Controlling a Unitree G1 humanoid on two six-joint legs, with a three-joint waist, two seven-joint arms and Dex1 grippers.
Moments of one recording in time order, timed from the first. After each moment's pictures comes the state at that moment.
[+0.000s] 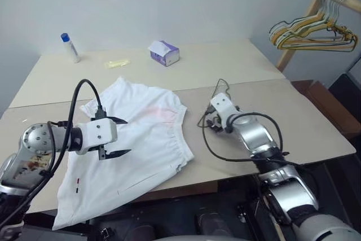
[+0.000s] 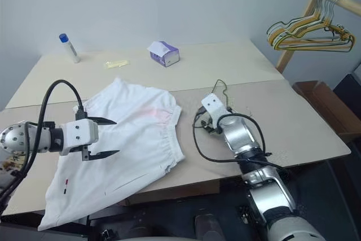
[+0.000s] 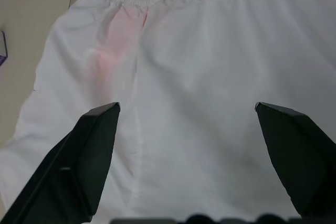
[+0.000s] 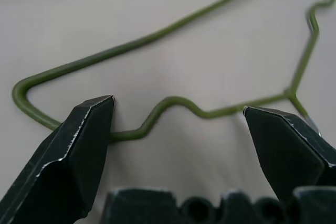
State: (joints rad) left arm -0.11 0.99 0.04 -0.24 -0.12 0.10 -1.10; right arm -0.59 -0.39 0.25 0.17 -0.09 0.88 0.38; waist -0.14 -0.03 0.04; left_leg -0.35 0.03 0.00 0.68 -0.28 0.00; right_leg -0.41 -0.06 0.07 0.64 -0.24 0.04
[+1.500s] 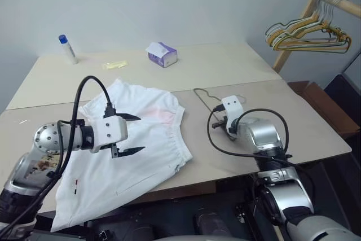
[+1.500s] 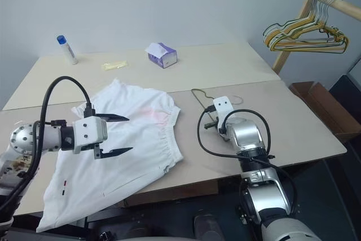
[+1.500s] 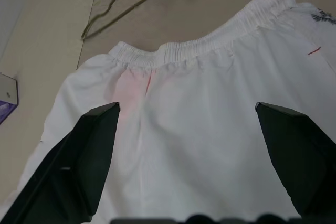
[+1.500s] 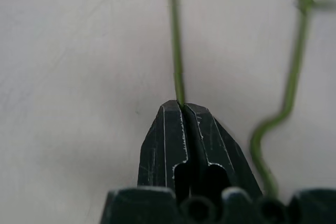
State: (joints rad) left arm -0.16 0.90 0.00 -0.30 -0.16 0.13 -1.07; right arm -0.64 -0.25 0.08 0.26 0.02 1.05 0.26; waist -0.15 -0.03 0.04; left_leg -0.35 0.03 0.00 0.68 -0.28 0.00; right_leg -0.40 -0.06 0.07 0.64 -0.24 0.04
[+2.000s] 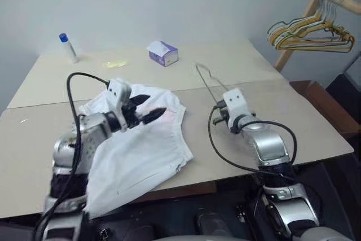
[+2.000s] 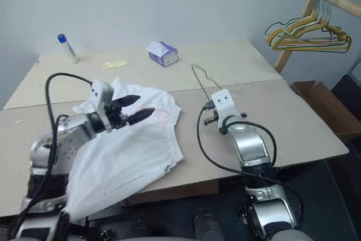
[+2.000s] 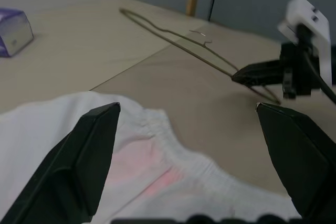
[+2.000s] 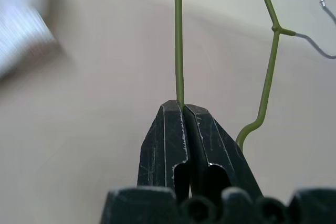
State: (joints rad) left arm -0.47 0.34 0.23 -0.15 -0.63 0.90 -0.59; right arm -0.51 -0.29 0.13 -0.19 -0.01 0.82 0.26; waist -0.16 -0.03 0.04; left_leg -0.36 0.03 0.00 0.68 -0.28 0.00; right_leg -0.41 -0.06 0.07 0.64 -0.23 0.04
